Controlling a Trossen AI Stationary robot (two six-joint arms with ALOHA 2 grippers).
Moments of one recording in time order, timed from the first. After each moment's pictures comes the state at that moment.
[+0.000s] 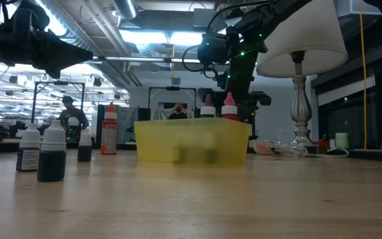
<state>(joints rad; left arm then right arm) -0.11 0.00 0.01 0.07 -0.47 -0.04 -0.30 1.91 1.37 -0.66 0.49 0.91</state>
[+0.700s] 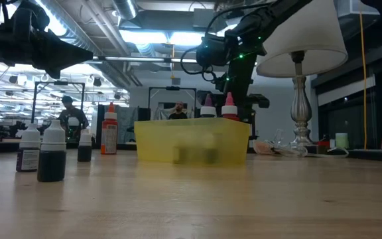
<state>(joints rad) -0.11 0.00 0.01 0.07 -0.47 -0.04 -0.30 1.93 1.37 -0.64 0.47 0.88</state>
